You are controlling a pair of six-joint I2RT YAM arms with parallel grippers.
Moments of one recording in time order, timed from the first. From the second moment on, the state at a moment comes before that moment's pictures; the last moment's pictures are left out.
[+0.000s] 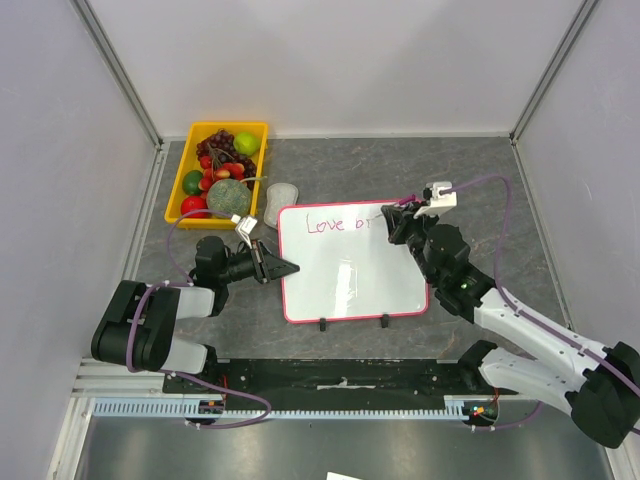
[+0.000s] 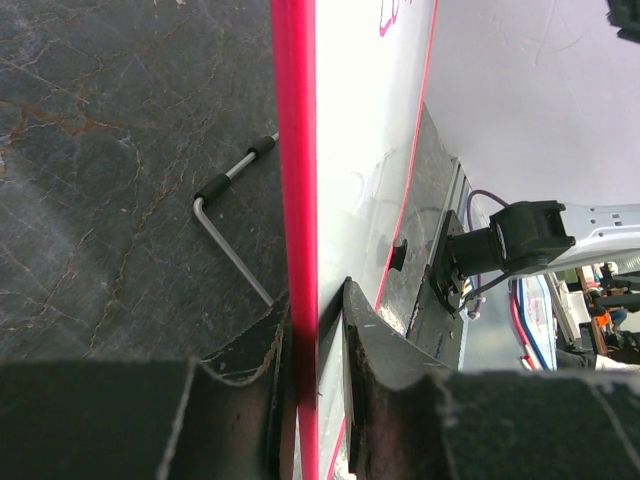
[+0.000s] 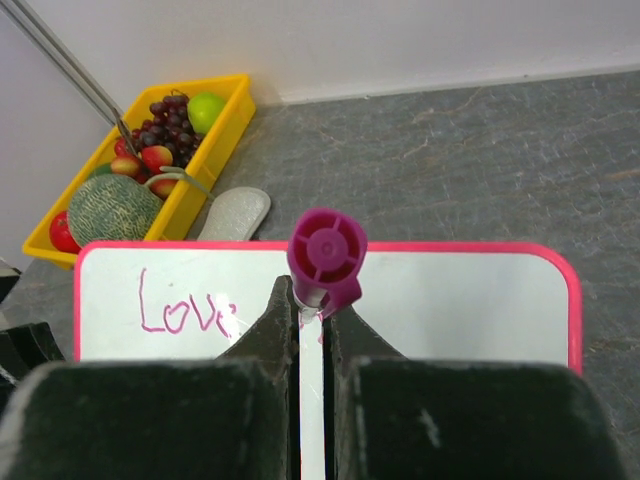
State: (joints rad) left arm -0.18 1.42 0.26 0.89 0.95 -0.67; right arm 0.69 0.98 0.61 0.31 0.40 0.35
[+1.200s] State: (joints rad) left arm -0.18 1.42 0.26 0.89 0.95 -0.67; right arm 0.67 1.04 0.67 0.35 0.42 0.34
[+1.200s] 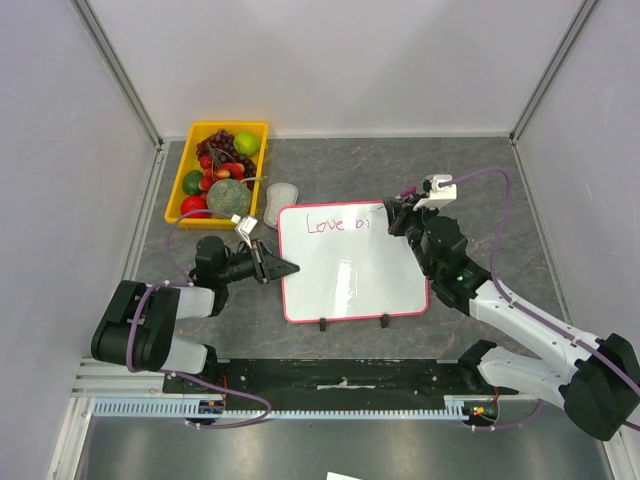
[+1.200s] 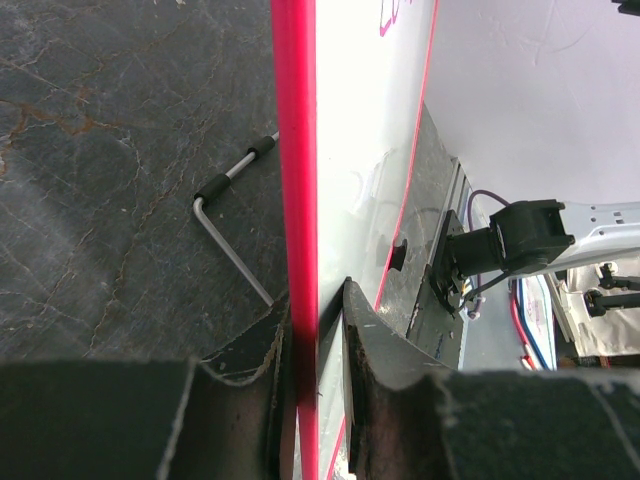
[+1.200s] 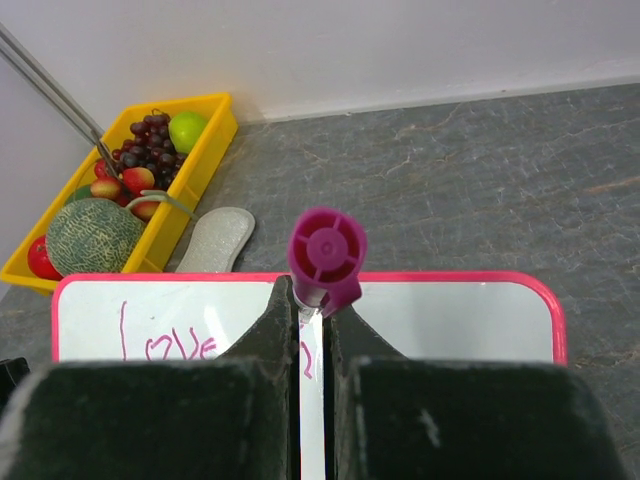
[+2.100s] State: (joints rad) left arm -0.18 1.42 0.26 0.89 0.95 -0.67; right arm 0.65 1.00 0.56 0.37 0.40 0.35
